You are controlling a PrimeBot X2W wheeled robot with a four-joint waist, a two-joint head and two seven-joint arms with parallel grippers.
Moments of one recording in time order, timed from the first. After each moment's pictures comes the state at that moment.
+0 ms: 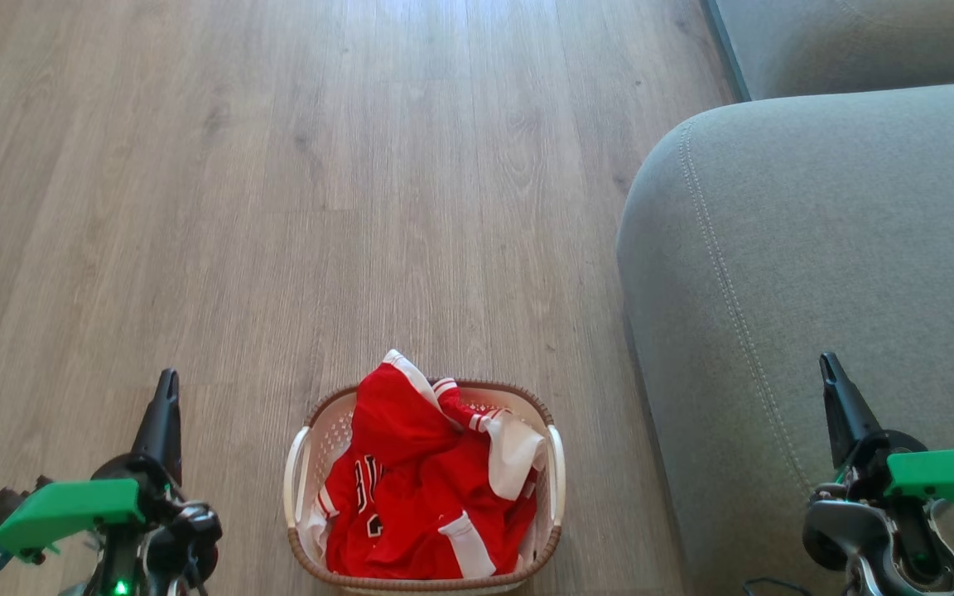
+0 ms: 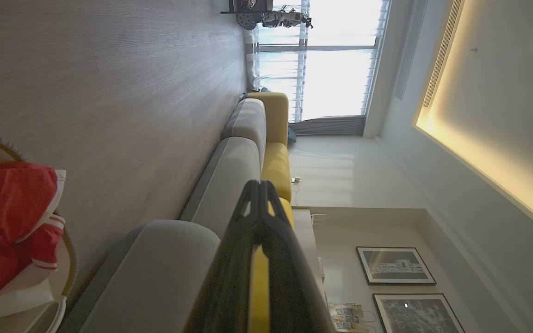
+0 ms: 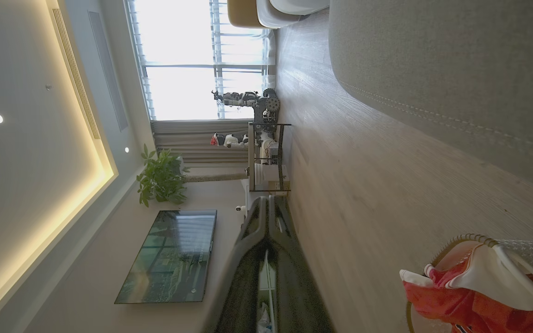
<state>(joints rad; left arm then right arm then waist) -0.06 0.04 0.08 0.27 -1.61 -0.12 0.11 -0.06 -0.05 -0.13 0.28 1.61 0.12 0.11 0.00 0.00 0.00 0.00</state>
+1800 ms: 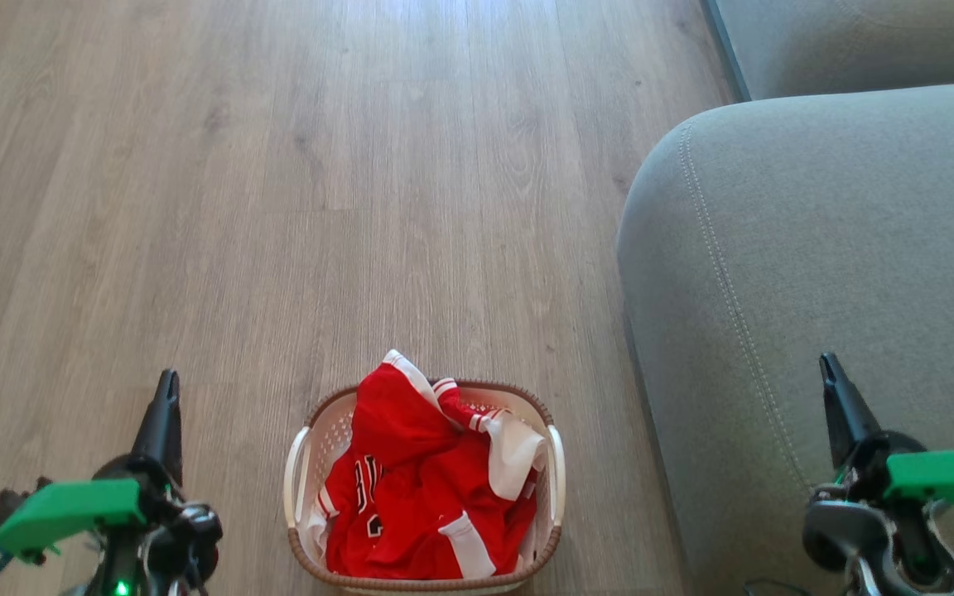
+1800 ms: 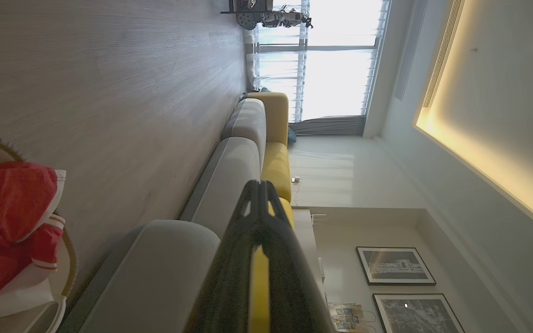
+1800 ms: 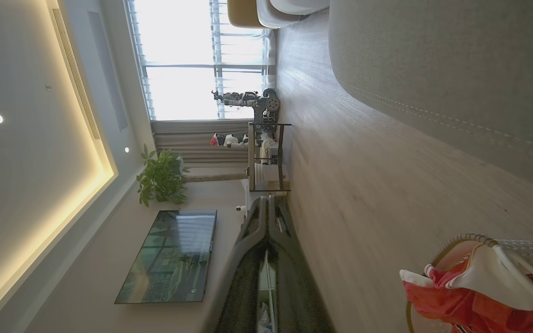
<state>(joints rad) -0.06 0.04 0.08 0.27 -1.61 -0.12 0.11 -0.06 -0.05 -0.13 0.28 1.61 0.12 0.11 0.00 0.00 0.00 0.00</state>
